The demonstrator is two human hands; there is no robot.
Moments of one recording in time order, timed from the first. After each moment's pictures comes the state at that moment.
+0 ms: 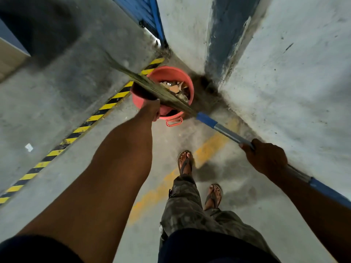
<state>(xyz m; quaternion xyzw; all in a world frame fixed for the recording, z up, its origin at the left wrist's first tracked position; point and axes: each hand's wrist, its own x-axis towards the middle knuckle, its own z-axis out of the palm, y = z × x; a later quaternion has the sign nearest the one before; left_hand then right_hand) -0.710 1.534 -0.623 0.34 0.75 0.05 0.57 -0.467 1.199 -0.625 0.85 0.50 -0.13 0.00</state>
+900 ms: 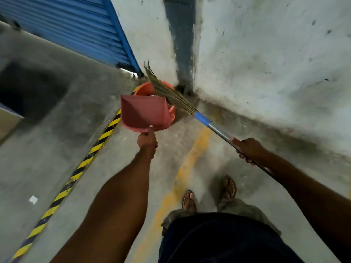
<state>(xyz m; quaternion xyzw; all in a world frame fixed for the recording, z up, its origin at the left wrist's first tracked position) -0.922 1.326 -0.600 0.49 0.66 0.19 0.53 -0.700 1.015 -0.540 0.85 0.10 -0.44 -0.27</state>
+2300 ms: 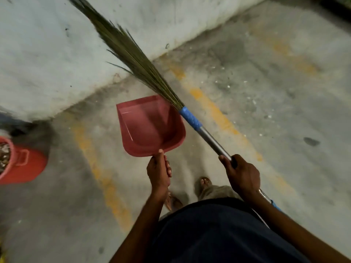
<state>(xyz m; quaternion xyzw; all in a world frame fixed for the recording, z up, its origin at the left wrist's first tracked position) -1.249 0.682 -0.556 0.64 0.26 -0.15 0.71 -1.355 0.459 -0.519 0.92 -0.34 -0.03 -0.21</state>
